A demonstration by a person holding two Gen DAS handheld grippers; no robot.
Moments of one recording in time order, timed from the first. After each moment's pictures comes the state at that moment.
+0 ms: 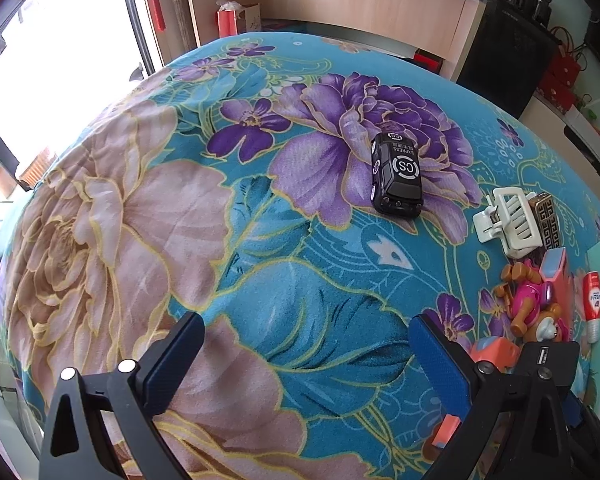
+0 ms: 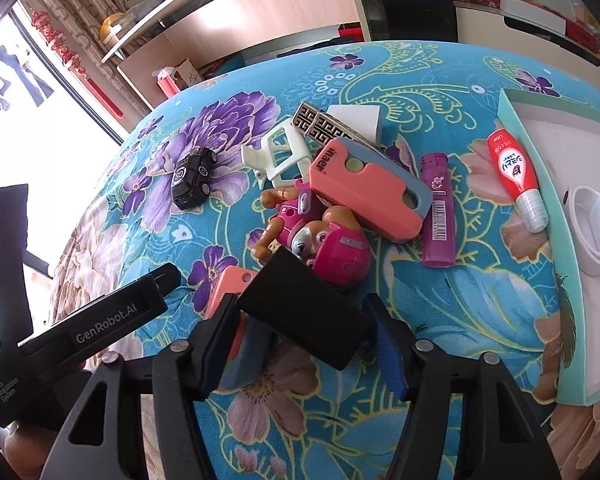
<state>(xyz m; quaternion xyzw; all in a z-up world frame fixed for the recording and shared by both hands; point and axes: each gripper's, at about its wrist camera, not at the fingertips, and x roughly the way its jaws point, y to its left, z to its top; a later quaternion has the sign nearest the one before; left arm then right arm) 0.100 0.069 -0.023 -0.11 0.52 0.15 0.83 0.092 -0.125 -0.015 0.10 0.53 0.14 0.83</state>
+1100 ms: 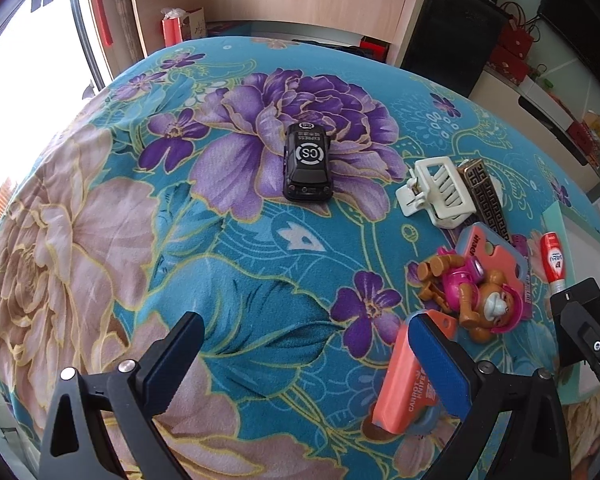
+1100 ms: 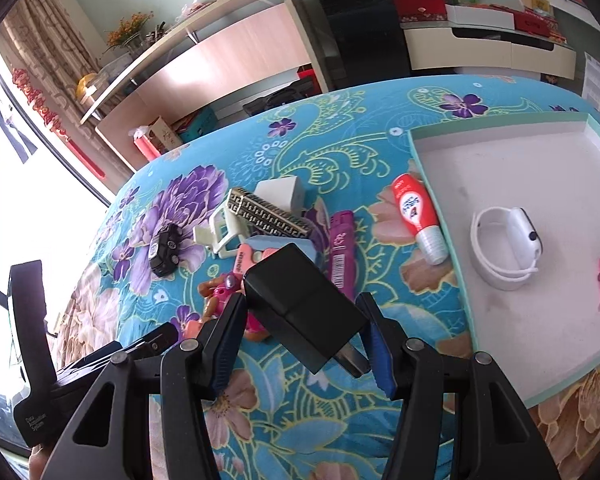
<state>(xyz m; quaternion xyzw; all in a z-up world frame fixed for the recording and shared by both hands) 0.102 0.034 -0.013 -0.09 0.53 0.05 0.84 0.087 -0.196 0.019 0.16 0.47 0.06 0.87</state>
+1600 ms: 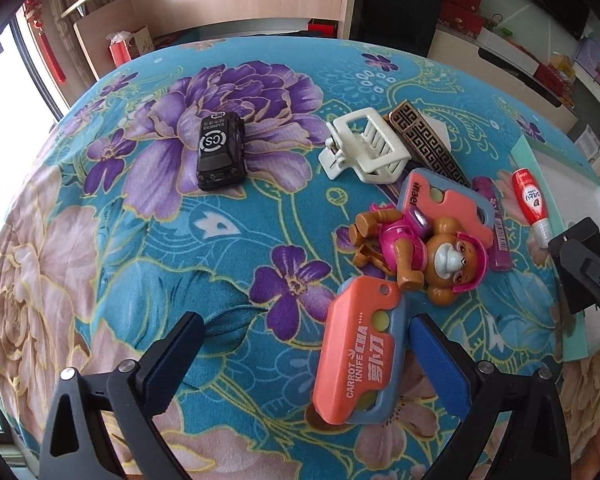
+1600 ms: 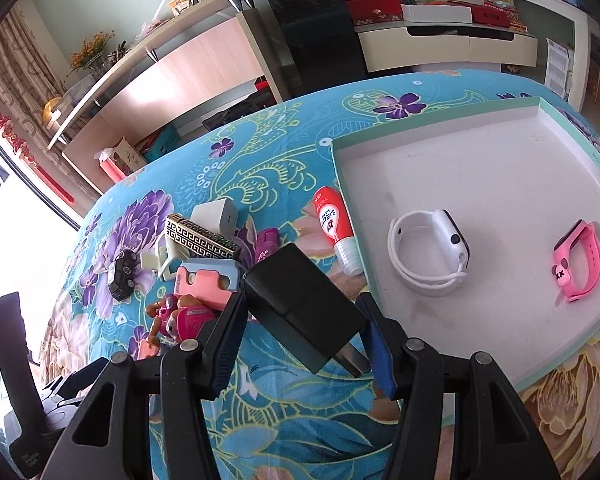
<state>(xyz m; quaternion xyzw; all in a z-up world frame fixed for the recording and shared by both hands) 0.106 -0.013 -0.024 -0.02 0.55 -0.01 0.84 0.086 -0.229 0.016 0.17 0.46 0.01 0.87</state>
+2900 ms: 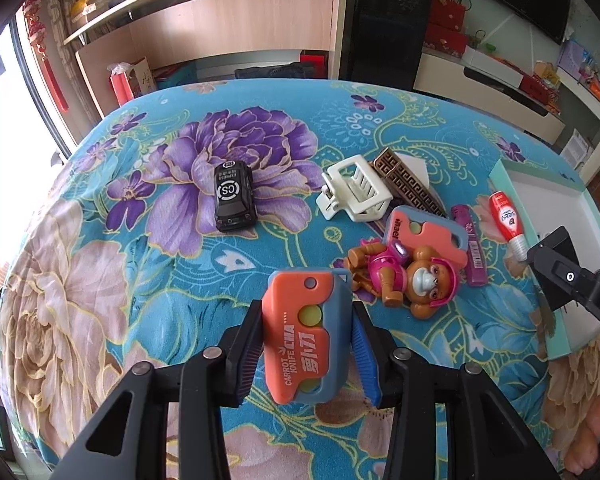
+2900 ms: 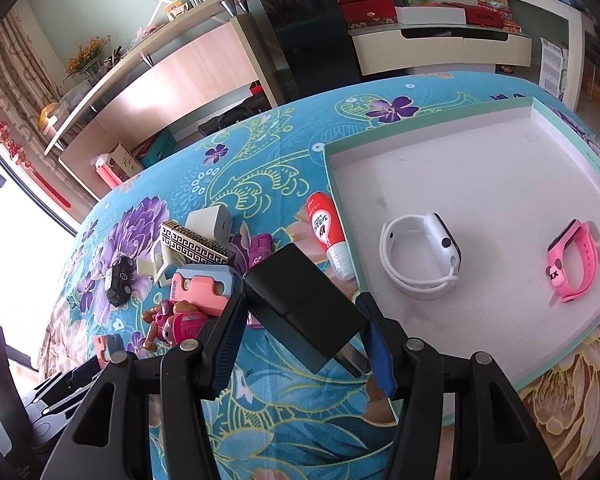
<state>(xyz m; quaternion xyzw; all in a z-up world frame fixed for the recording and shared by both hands) 0.091 -0.007 0.014 -0.01 0.49 -0.02 0.87 0.084 -0.233 0.019 0.17 0.46 0.00 0.87</state>
